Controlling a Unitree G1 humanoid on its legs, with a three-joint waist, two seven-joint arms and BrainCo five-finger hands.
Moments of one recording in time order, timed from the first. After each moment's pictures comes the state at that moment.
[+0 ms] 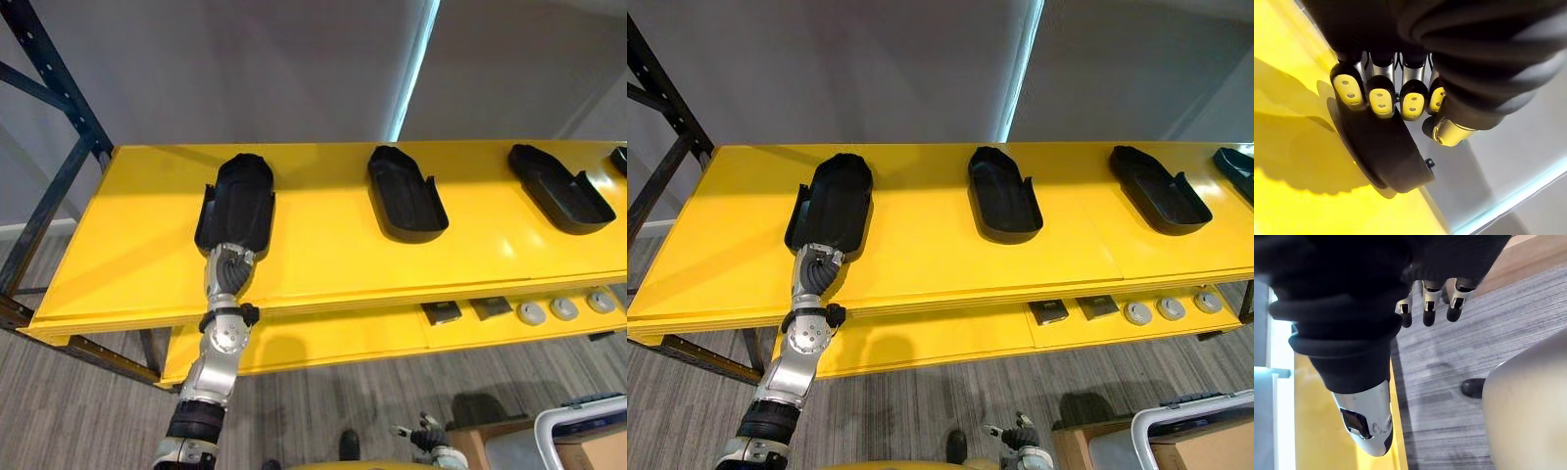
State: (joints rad) left arm -0.21 0.18 -0.01 0.25 0.48 -0.02 0.39; right arm 0.12 0.01 -0.17 0.93 -0.05 -0.01 -0.11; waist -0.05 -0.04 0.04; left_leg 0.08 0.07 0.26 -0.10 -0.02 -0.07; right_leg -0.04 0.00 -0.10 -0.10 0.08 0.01
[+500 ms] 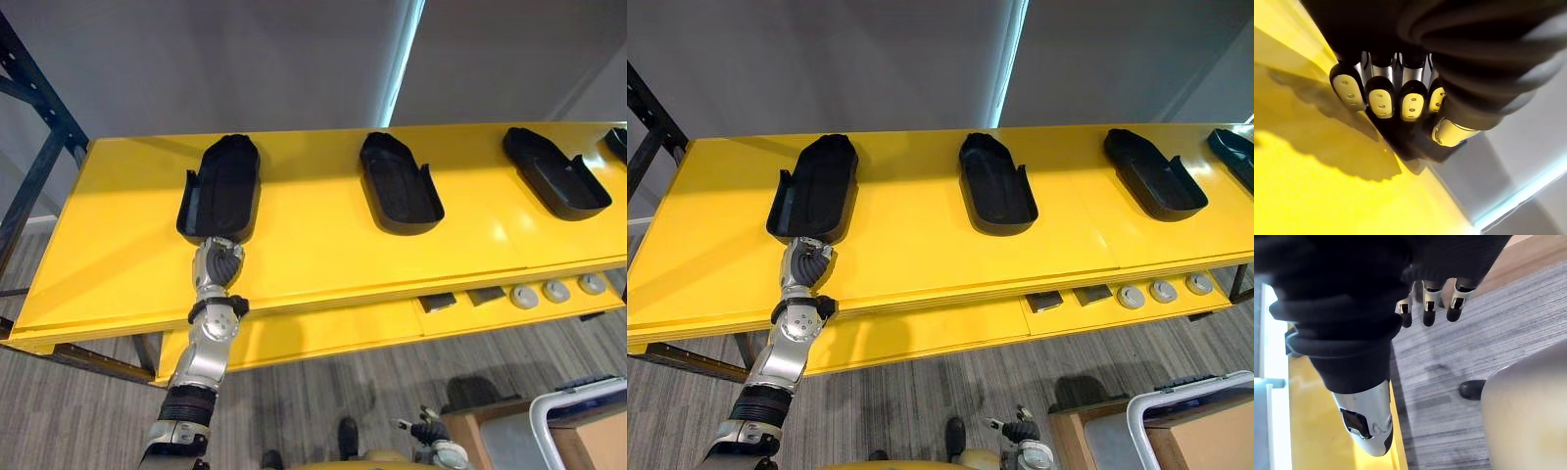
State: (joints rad) left arm -0.17 0.20 0.00 0.09 0.46 -0.01 0.39; right arm 0.10 0.01 -0.19 0.93 -0.05 -0.01 -0.11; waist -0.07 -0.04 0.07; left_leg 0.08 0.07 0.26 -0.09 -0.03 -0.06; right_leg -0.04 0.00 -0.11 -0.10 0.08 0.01
